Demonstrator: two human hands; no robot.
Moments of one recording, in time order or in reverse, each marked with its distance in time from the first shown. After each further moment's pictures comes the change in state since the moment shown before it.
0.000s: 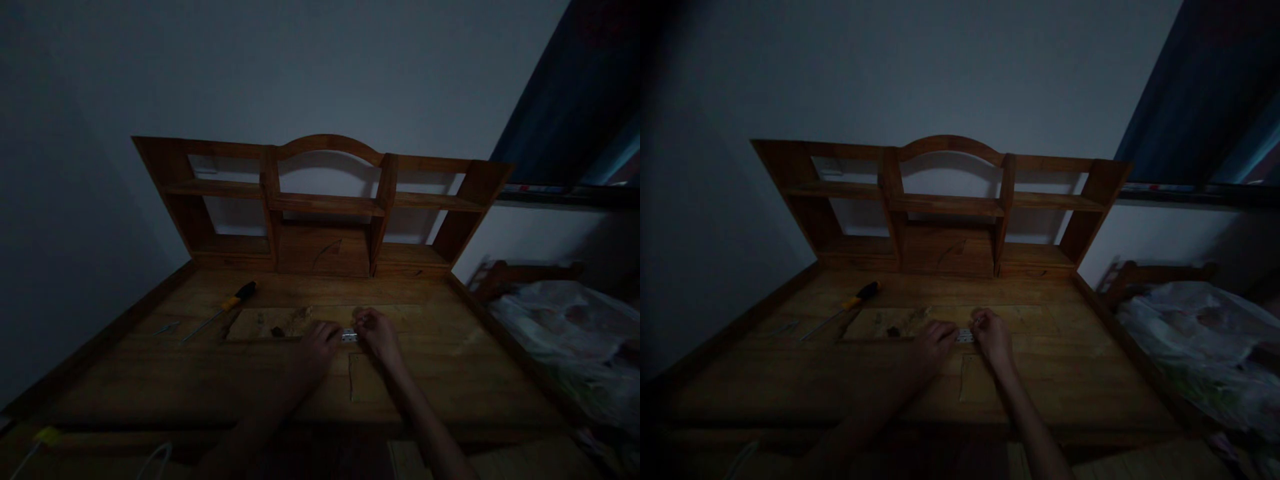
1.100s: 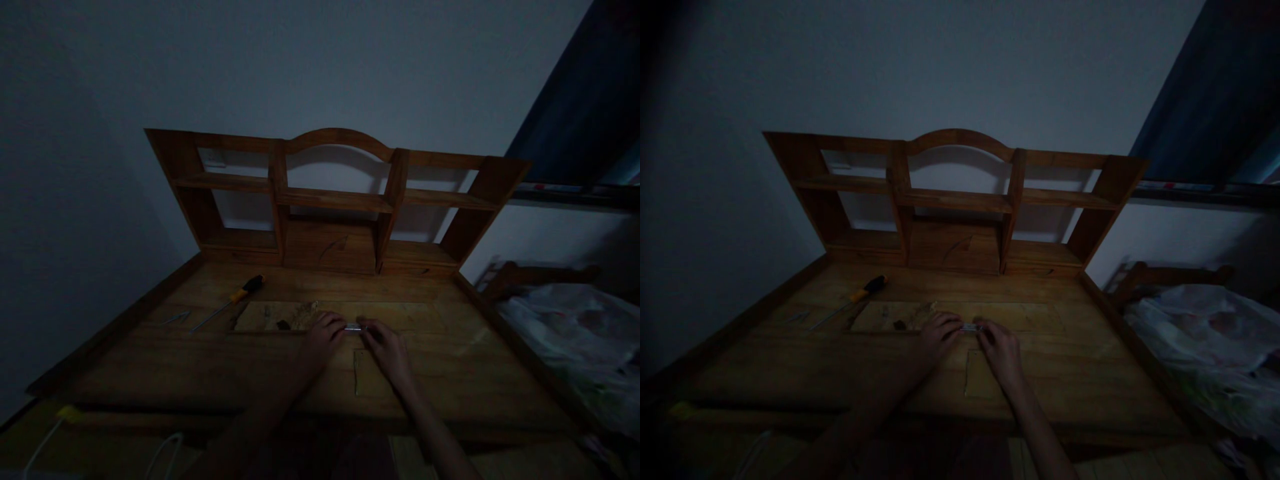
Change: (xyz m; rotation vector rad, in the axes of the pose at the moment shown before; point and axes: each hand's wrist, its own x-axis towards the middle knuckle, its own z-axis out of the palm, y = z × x) left_hand 0.009 -0.010 0.011 -0.417 0.123 -0.150; right_hand -0.039 -0.004 -0.010 -0.237 -0.034 -0.242
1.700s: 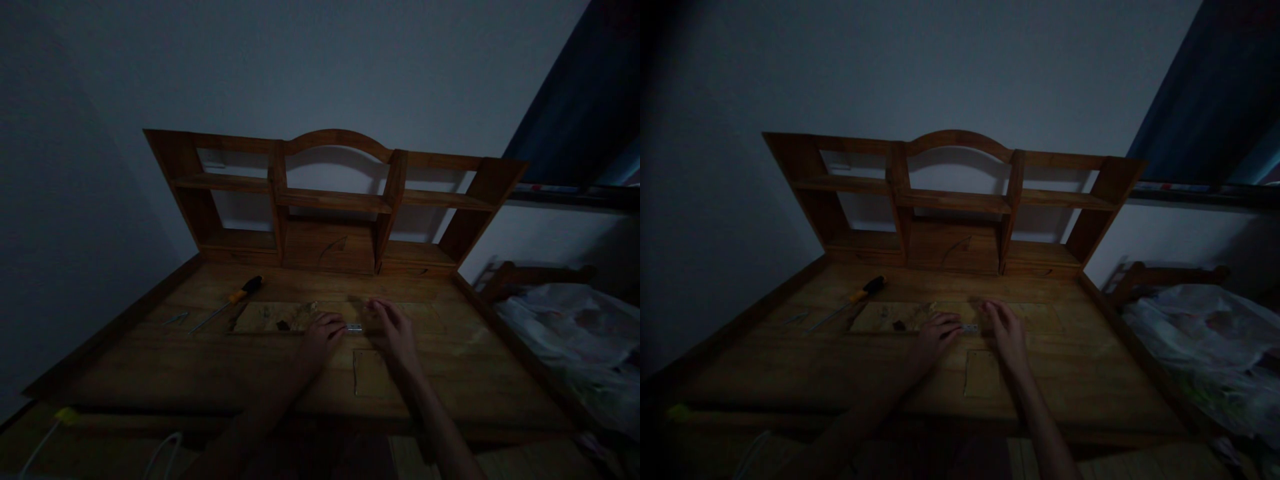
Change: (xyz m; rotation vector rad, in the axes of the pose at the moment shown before) left_hand 0.003 -0.001 0.001 -0.035 0.040 -0.066; right_hand 0.028 -0.028 -0.018 0.432 0.151 0.119
